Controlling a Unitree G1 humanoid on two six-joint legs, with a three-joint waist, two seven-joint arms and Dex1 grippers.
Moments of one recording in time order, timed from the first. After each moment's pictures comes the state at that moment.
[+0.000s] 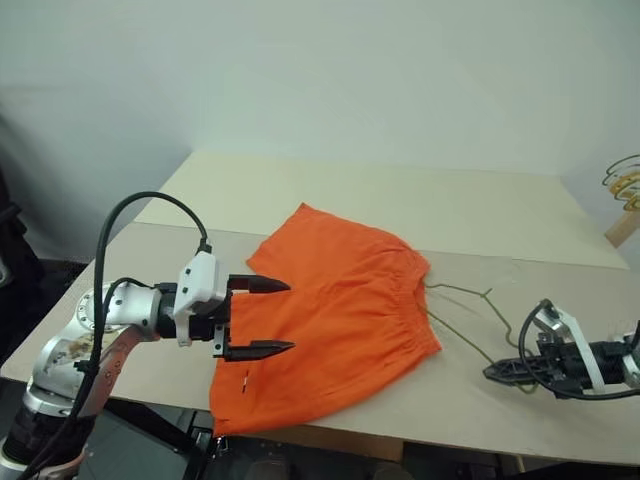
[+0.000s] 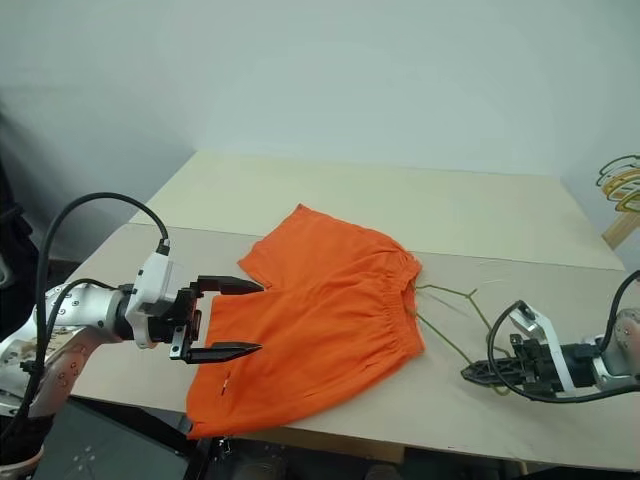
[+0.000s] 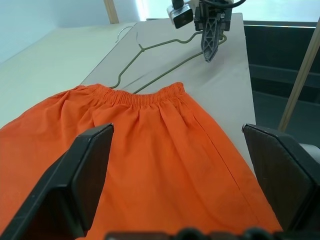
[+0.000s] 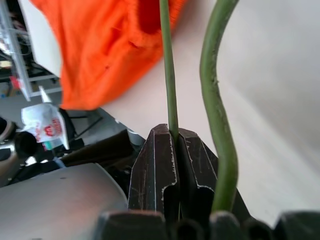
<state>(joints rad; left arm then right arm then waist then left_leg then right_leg) -0.19 0.81 0.06 -0.46 -0.61 0.43 -1.18 -0.35 -1.15 0.09 0.29 0.91 1.60 1.15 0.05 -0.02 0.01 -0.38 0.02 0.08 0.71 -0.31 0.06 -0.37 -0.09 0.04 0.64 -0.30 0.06</state>
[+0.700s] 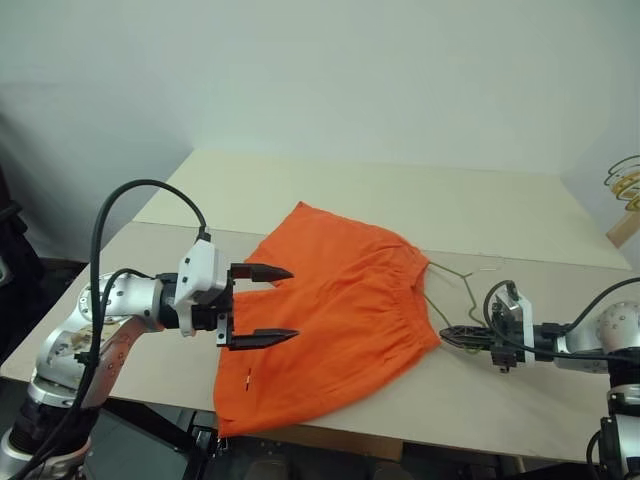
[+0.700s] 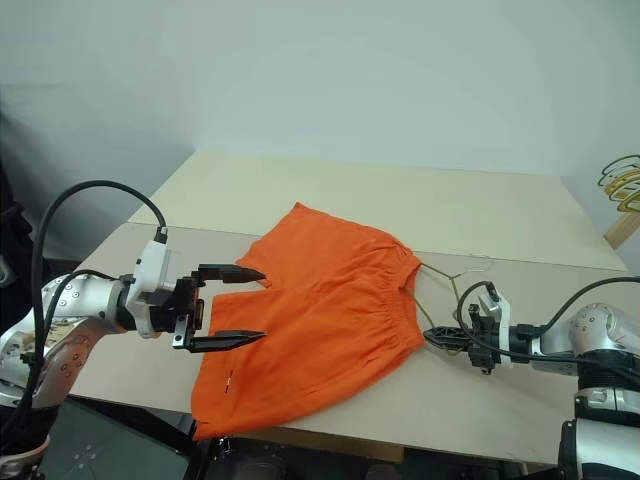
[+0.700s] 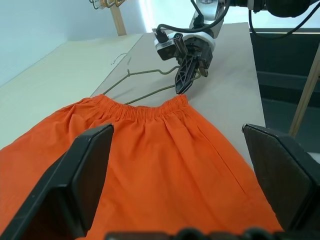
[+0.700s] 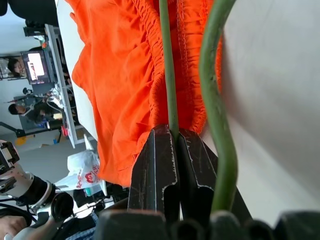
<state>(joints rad) -0.24 0.79 0.06 -0.44 -0.63 0.43 -1.16 -0.47 -0.82 -0.17 0.54 0.93 1.61 0.79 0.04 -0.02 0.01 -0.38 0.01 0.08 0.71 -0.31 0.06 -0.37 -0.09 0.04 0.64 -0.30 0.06</state>
